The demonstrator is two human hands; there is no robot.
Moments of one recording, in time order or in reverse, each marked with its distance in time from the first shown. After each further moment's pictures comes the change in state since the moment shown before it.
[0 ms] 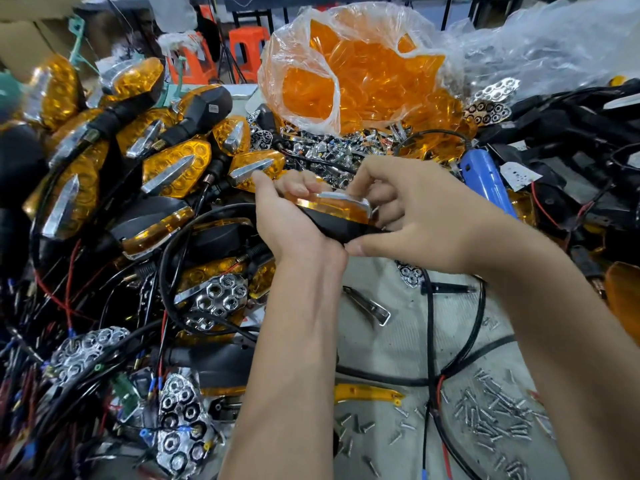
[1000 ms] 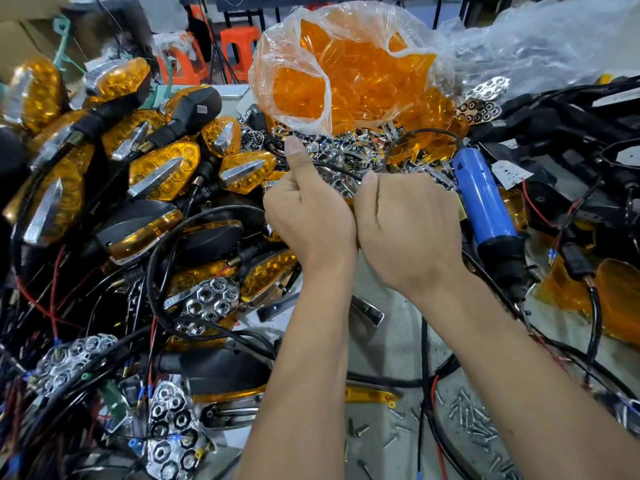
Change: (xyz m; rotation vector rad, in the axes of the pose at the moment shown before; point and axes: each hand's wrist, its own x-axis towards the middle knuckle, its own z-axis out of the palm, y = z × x) left_hand -0.007 -0.027 0.008 0.791 0.185 0.669; right_hand 0.004 -0.006 0.046 -0.483 0.714 0.007
